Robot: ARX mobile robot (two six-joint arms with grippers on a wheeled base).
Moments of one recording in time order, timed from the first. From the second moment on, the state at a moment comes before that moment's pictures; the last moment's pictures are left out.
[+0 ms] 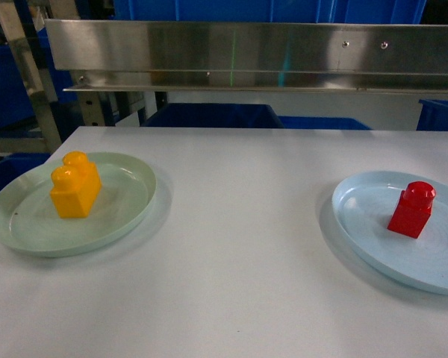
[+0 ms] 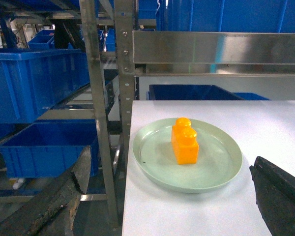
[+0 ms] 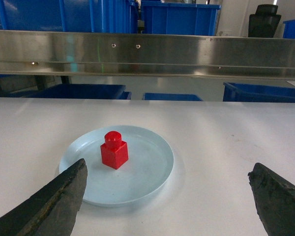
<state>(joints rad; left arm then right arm) 0.00 0.01 0.02 0.00 0.00 0.00 0.00 0.01 0.01 0.00 0.00 0.00</state>
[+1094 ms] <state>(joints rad) 0.08 1.23 0.57 0.34 0.31 -0.08 0.22 1.41 0.64 0.43 0.13 0.12</state>
